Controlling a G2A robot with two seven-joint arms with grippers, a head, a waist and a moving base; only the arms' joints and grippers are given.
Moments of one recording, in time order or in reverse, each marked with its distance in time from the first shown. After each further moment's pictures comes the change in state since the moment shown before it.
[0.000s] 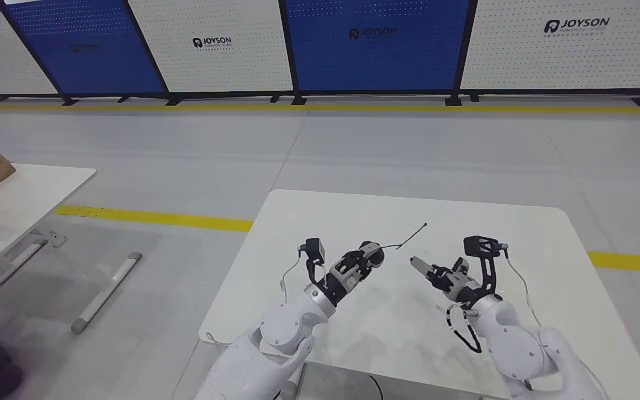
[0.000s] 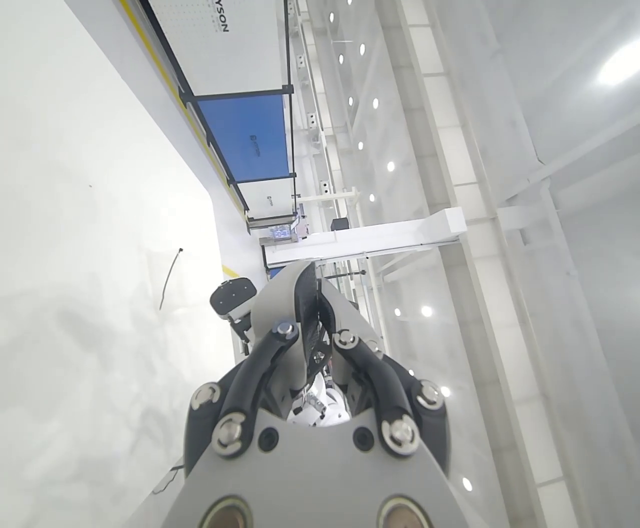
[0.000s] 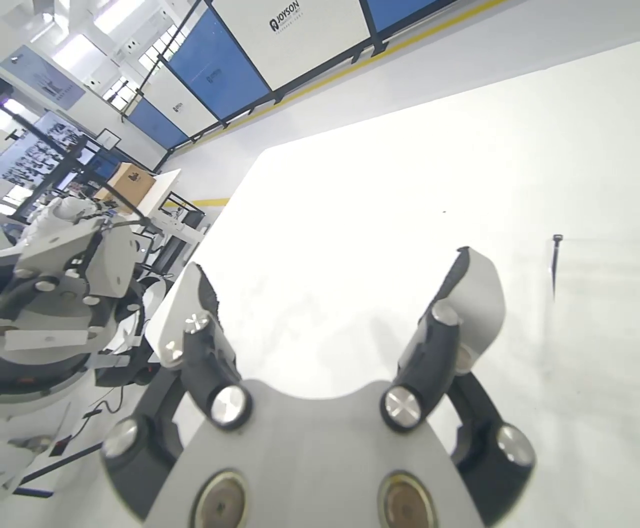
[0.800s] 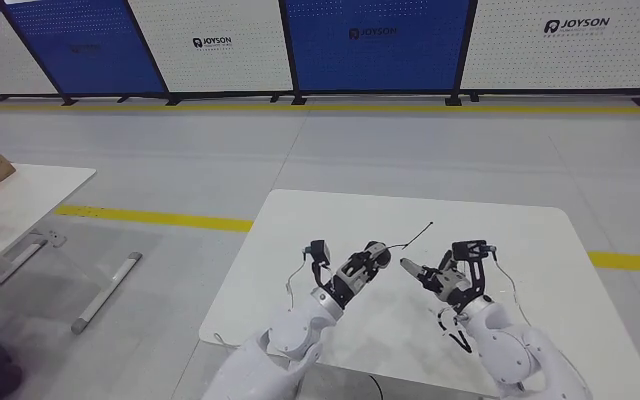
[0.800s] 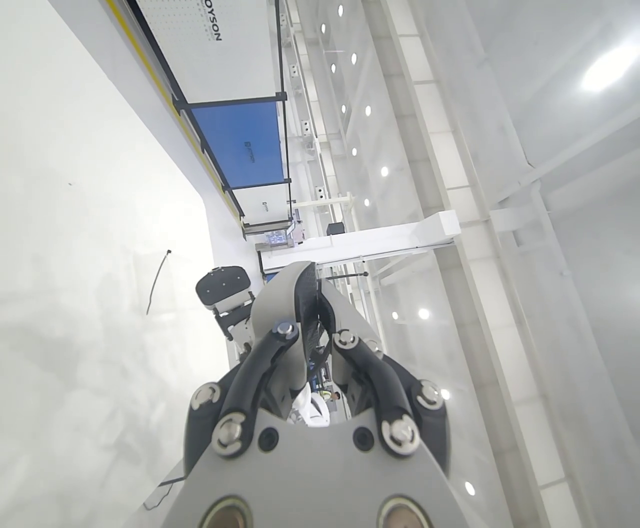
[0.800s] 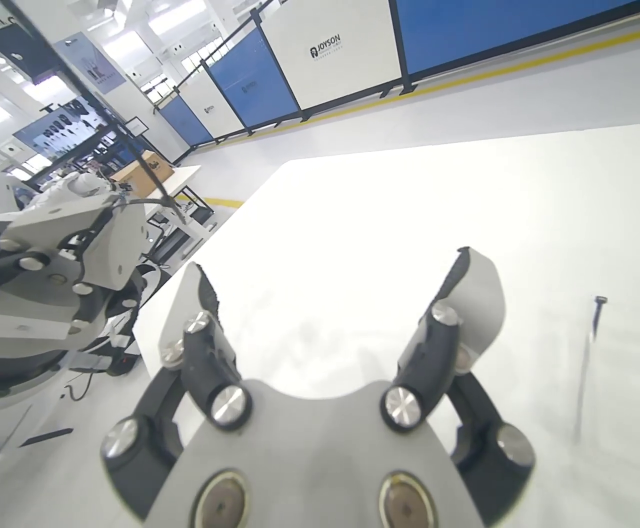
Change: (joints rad) left arm -0.007 -0.016 0.049 -0.007 0.035 -0.023 0.079; right arm 0.015 -0.011 -0.056 0.083 -0.088 -0.176 -0.179
